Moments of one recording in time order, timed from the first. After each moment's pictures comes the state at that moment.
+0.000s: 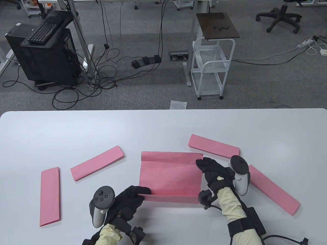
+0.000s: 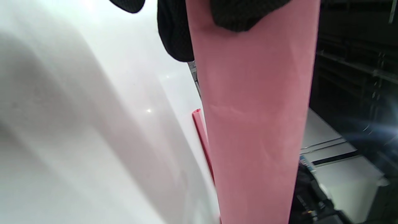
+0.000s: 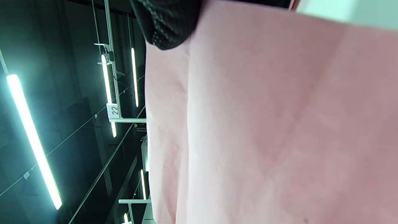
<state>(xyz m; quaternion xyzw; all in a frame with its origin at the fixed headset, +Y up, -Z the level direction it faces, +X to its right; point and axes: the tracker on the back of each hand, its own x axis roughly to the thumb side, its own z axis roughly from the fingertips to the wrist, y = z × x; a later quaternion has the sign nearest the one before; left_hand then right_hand) -0.182 -0.751 -0.279 -0.09 -0.10 0.57 0.81 0.183 -0.731 -0.367 -0.02 0.12 0.72 0.68</state>
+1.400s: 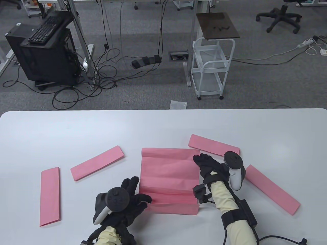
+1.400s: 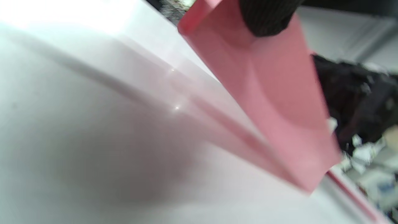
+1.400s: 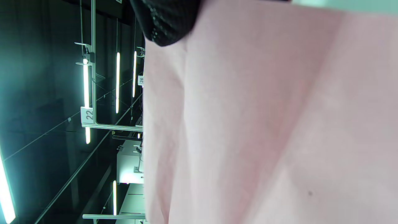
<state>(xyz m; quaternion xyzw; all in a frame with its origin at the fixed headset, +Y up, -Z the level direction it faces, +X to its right) -0.173 -0.745 -0.276 -0.13 -0.20 0.28 0.93 0.174 -0.746 -0.386 -0.07 0.11 0.76 0.64</state>
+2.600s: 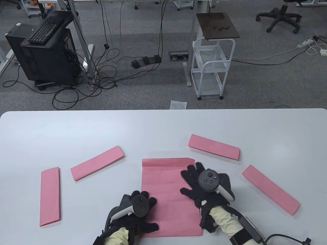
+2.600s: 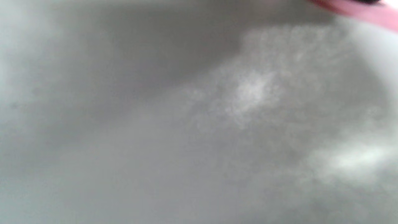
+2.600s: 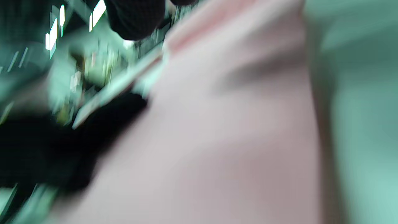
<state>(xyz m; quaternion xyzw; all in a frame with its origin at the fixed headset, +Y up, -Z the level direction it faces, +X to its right) -0.143 -0.811 -0.273 -0.38 -0.17 0.11 0.90 0.114 -0.763 -0.305 0.21 0.25 0.92 0.23</state>
